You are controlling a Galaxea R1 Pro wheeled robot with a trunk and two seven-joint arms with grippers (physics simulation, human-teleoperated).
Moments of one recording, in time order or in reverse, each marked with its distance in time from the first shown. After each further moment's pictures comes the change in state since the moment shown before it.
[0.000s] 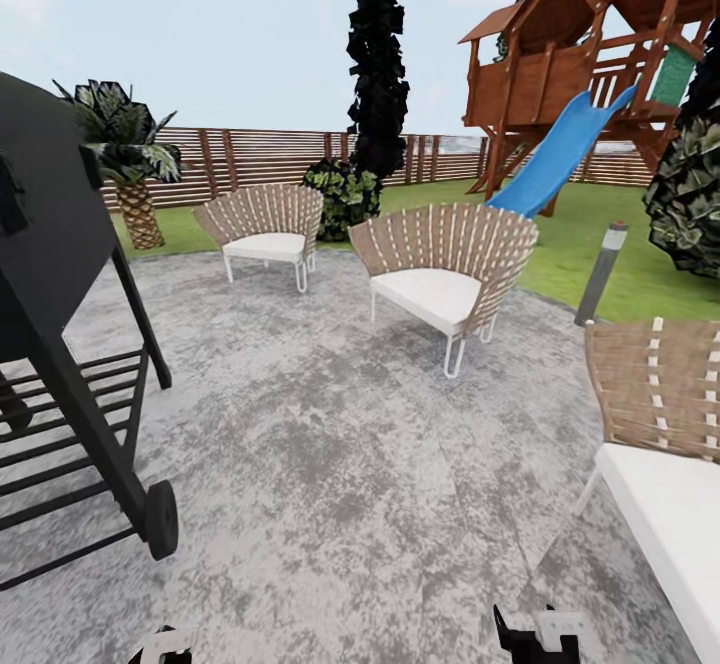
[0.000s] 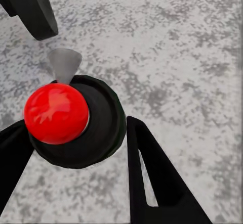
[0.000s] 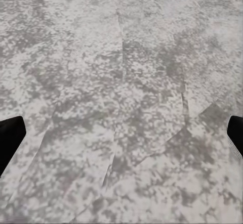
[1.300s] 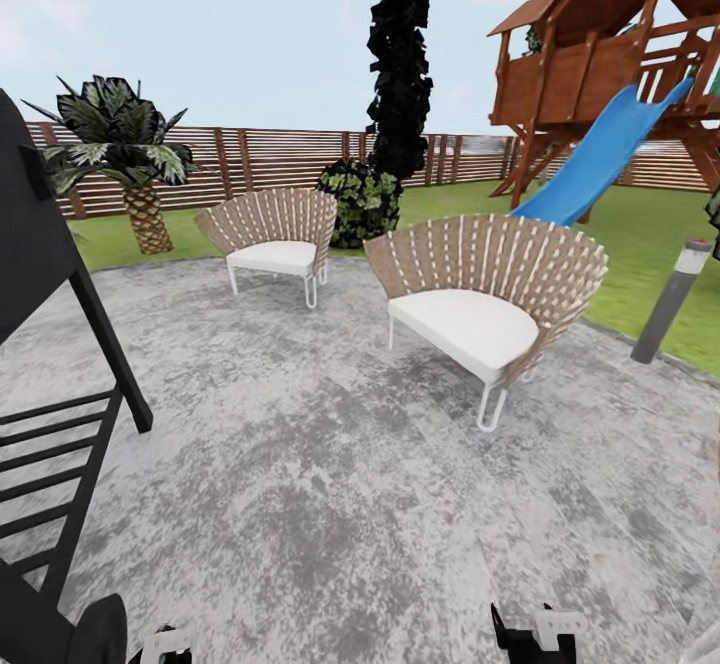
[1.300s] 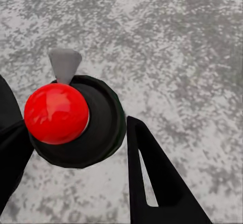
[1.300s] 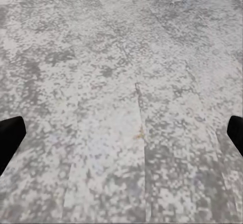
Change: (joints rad) left arm 0.000 0.000 0.000 -0.001 0.001 0.000 0.000; right arm 0.000 0.008 -0.002 -0.003 -0.001 0.000 -0.001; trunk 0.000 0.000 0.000
